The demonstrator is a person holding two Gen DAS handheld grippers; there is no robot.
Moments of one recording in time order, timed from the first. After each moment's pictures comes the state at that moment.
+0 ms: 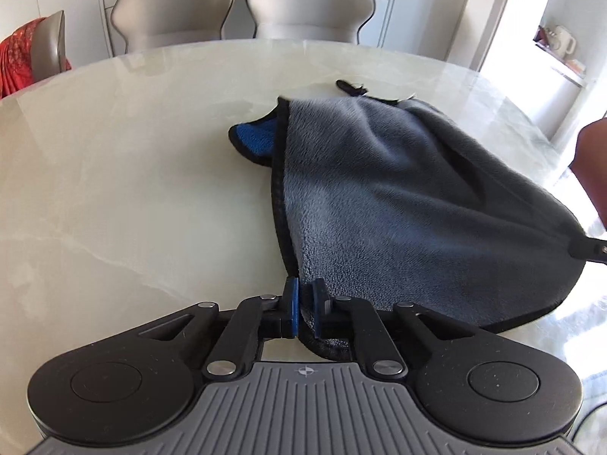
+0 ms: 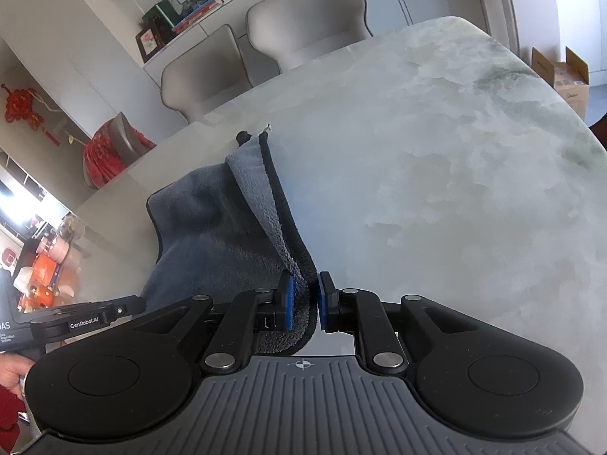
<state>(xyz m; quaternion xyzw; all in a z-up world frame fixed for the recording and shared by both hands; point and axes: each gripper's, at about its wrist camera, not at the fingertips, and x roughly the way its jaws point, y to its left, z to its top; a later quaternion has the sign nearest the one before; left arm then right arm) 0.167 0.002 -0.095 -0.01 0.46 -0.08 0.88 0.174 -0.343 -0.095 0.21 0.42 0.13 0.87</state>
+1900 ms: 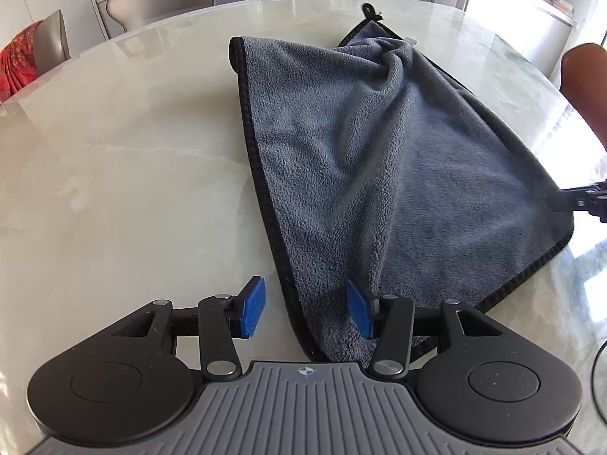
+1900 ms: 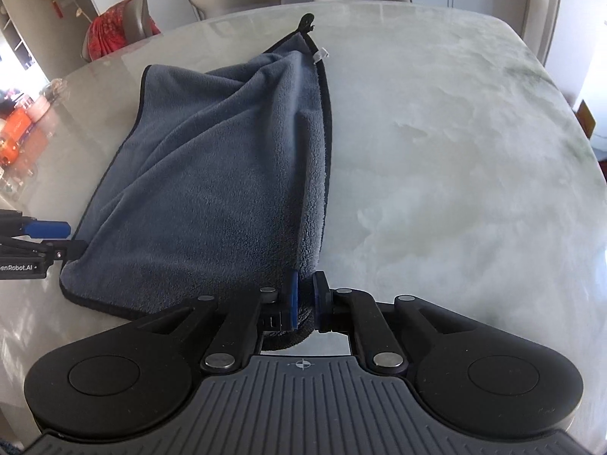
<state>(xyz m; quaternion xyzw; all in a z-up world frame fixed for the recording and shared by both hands) 0.087 0.003 -0.108 0.06 0.51 -0.07 0.85 0.101 -0.295 -0.107 0.03 0.50 0.15 0.85</state>
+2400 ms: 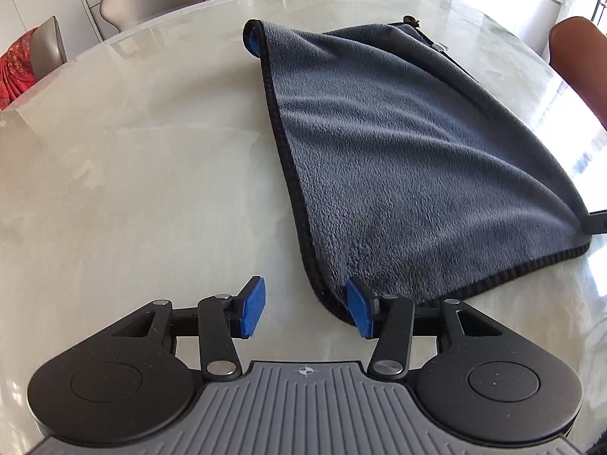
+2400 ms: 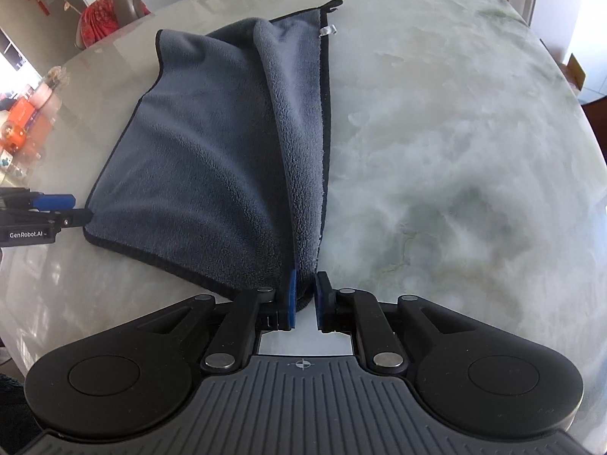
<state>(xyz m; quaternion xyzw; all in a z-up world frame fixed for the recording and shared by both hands) 0.064 0.016 -0.100 0.08 0.53 -0.09 0.84 0.056 -0.309 -0.100 0.05 0.54 0.14 0.83</state>
